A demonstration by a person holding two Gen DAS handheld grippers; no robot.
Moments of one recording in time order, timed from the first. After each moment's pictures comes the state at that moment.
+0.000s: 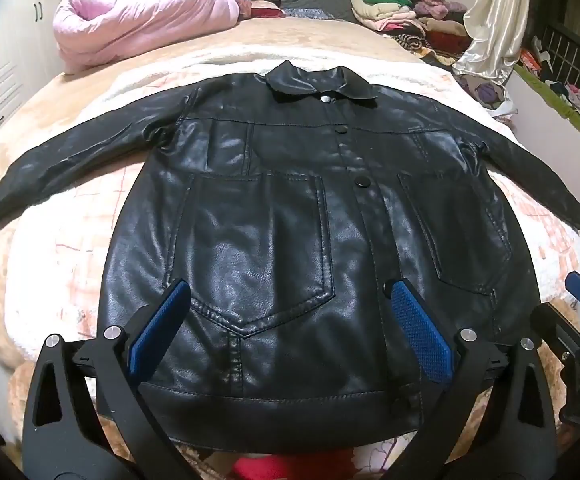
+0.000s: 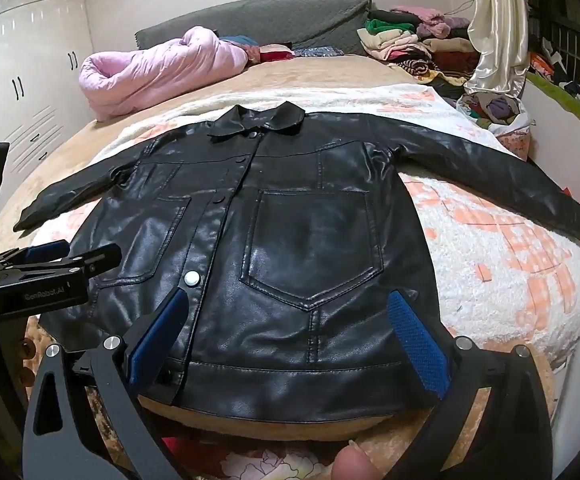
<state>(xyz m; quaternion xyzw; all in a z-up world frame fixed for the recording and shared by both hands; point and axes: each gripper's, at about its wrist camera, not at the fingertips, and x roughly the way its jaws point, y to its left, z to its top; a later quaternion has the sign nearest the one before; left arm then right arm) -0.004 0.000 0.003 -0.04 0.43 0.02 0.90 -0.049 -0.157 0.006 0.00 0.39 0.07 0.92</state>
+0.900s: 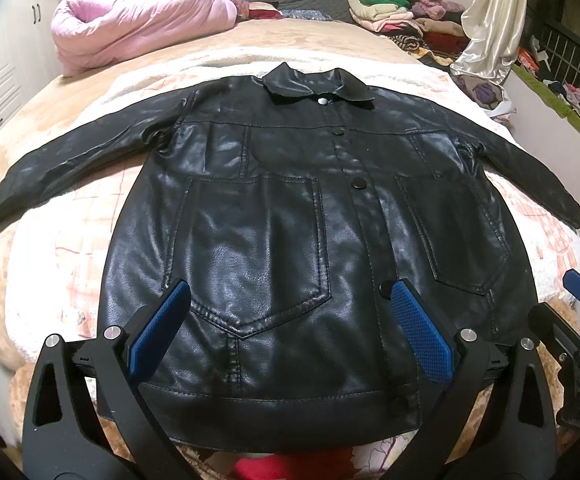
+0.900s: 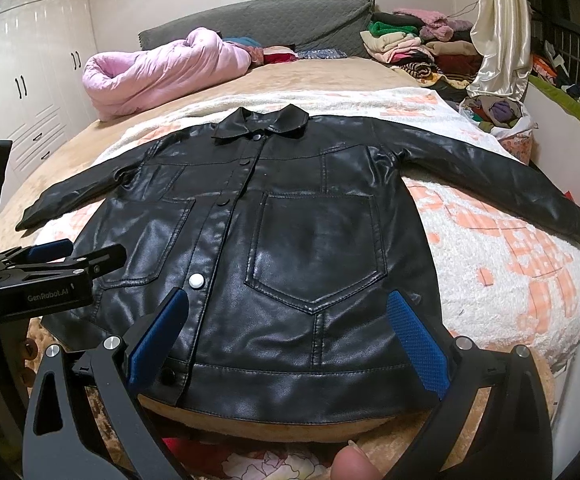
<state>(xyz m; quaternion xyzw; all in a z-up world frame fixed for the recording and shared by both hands) -0.002 0.001 0.003 -0.04 0.43 0.02 0.90 -0.049 -0.156 0.007 0.00 0.38 0.07 0.92</state>
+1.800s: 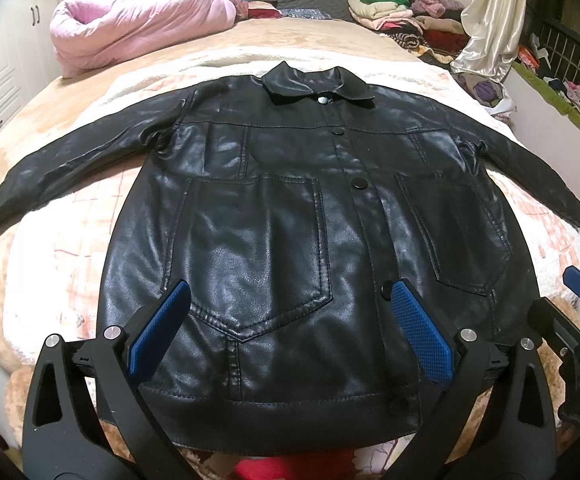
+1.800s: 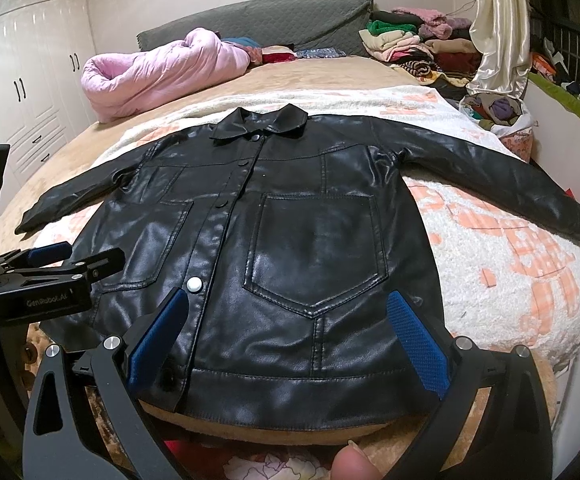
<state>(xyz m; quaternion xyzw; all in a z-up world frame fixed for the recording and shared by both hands) 0.000 0.000 0.005 -0.04 0.44 0.02 0.90 -0.043 -0.158 0.006 0.00 0.38 0.07 0.92</state>
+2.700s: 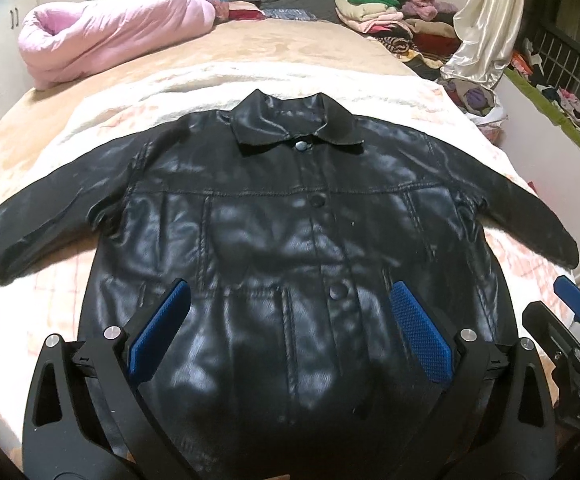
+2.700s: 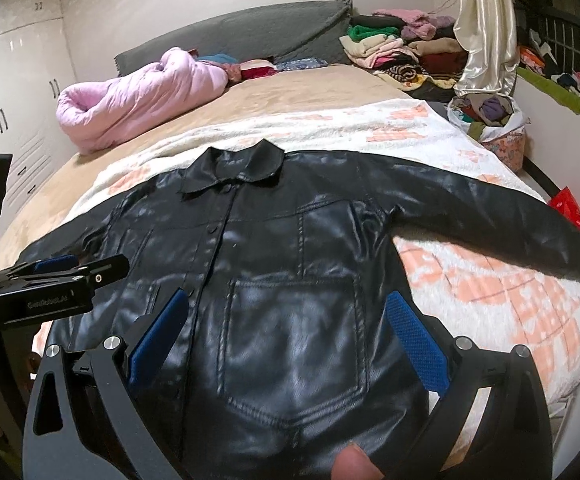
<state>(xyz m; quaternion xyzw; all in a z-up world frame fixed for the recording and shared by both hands) 0.111 -0.011 0.031 -0.05 0.44 -0.02 0.90 0.051 -0.179 0.030 0.03 0.37 0.05 0.93</state>
